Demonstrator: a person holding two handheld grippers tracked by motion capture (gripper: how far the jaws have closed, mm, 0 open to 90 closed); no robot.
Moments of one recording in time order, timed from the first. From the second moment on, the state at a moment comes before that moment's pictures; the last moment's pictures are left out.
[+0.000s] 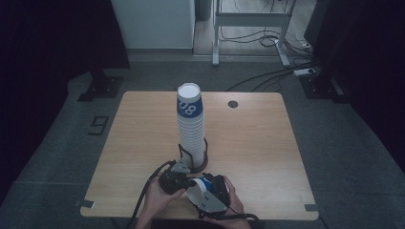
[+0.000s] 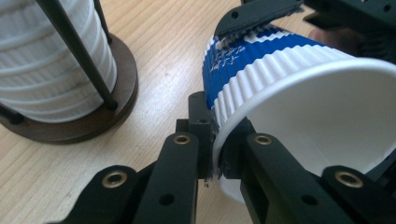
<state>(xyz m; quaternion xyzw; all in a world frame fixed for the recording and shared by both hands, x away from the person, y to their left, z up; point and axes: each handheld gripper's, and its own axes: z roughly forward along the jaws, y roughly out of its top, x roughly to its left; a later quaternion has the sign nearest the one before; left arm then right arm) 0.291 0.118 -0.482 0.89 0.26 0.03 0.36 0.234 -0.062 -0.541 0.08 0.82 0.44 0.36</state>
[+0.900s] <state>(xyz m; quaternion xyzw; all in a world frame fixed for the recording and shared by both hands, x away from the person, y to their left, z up) 0.292 0.130 -0.486 0.83 0.30 0.03 0.46 0.236 -0.071 -0.534 0.12 0.79 0.50 0.33</state>
